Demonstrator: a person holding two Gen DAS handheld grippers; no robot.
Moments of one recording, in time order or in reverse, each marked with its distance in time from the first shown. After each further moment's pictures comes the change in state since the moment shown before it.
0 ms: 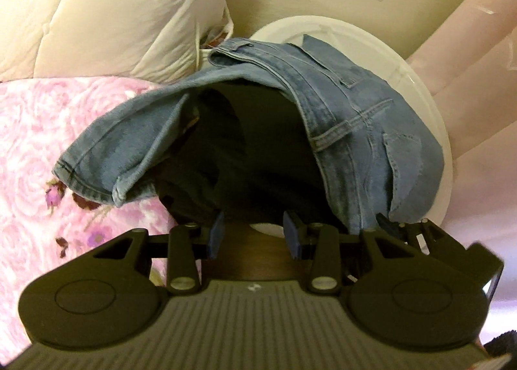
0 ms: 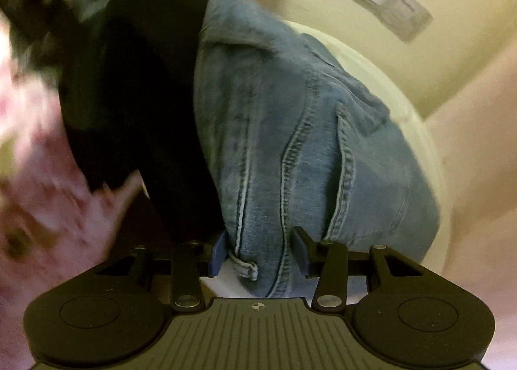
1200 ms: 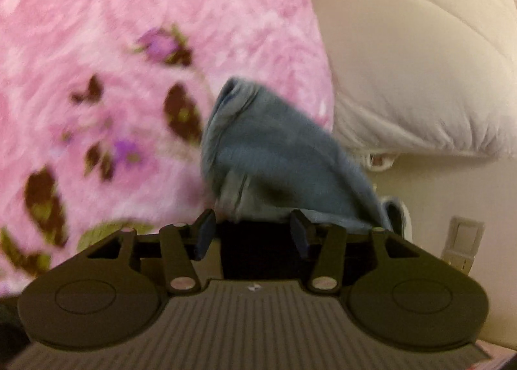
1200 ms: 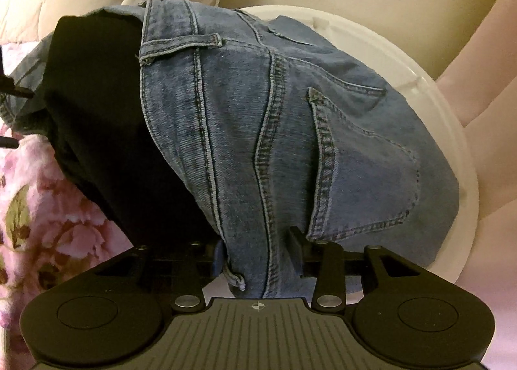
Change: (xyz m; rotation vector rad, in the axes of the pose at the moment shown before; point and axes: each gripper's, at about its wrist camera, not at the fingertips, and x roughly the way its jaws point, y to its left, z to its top) left arm 0.062 0.180 -0.035 -1.181 -0.107 -0.137; right arm 0.014 -0.063 0.011 0.228 0.083 0.203
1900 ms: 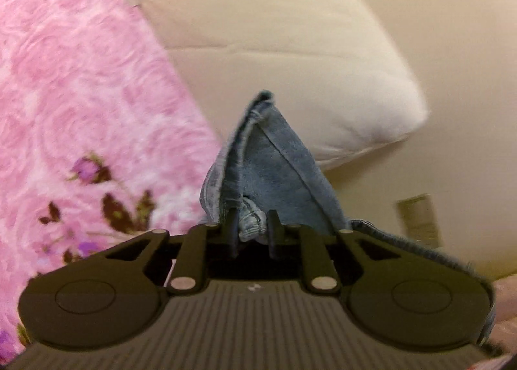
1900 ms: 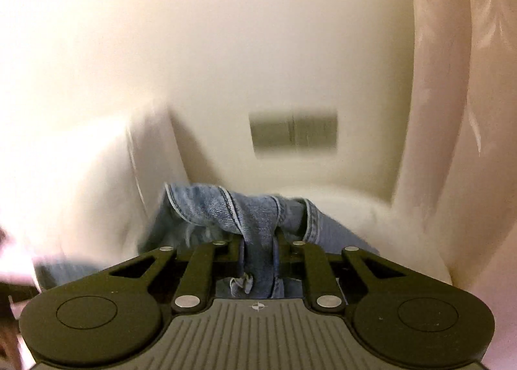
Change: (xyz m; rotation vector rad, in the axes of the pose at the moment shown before) left arm -0.096 -0.053 -0.014 0.385 -0.172 -0.240; right arm -0.163 -0.080 0.087 0.356 -0.610 0.109
